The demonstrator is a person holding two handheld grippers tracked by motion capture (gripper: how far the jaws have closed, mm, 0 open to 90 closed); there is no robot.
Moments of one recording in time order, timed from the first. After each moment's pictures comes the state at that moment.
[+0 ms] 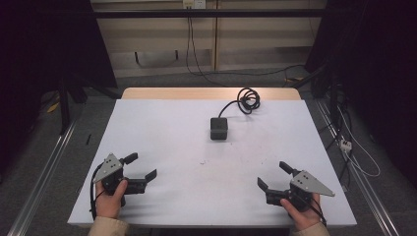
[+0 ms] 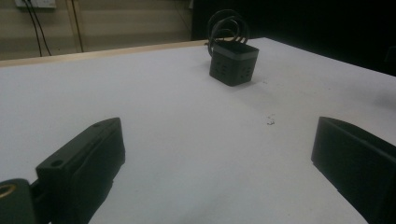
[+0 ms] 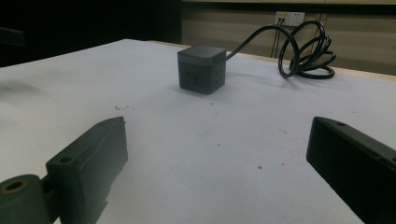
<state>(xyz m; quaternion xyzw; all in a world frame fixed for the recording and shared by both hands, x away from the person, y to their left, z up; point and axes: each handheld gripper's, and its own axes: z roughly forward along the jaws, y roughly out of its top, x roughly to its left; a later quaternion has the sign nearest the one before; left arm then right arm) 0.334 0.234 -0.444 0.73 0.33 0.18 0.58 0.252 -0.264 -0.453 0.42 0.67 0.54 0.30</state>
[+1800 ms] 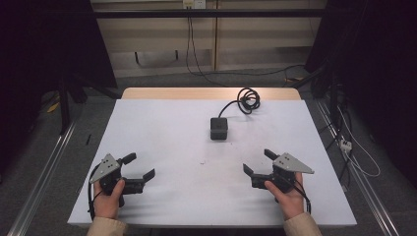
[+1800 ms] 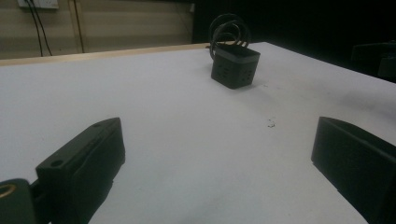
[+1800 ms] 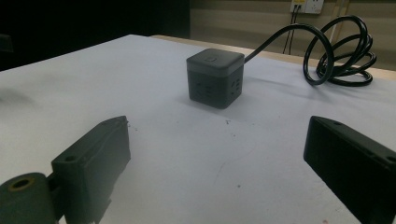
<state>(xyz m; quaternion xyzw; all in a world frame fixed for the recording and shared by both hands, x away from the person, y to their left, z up) 0.334 0.239 -0.444 0.72 0.34 0.17 0.58 0.298 -0.234 -0.442 0.42 0.68 0.53 0.28</state>
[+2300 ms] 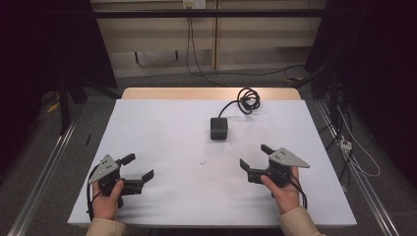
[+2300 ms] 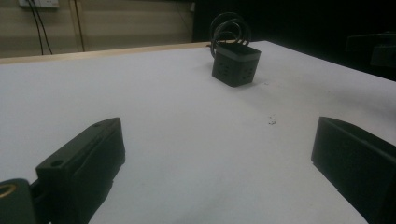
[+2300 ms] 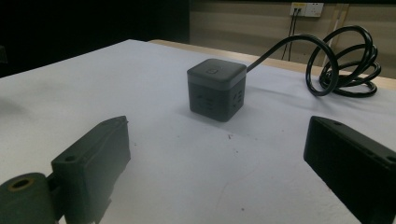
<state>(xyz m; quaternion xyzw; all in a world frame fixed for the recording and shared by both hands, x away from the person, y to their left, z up) 0.331 0.243 -0.445 0.72 0.34 0.18 0.58 0.310 -0.224 -0.434 0.42 0.69 0.53 0.28</state>
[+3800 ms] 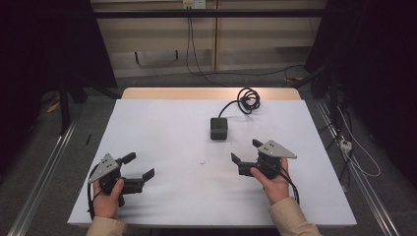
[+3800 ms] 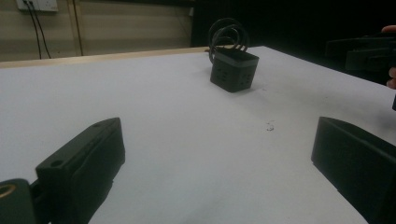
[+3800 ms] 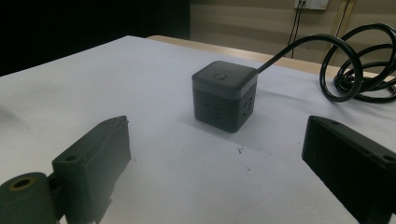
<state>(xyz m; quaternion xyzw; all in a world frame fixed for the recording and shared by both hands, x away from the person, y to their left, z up) 0.335 0.241 -0.443 0.71 0.34 0.17 0.59 0.332 -0.203 -0.431 0.42 0.69 0.52 0.27</state>
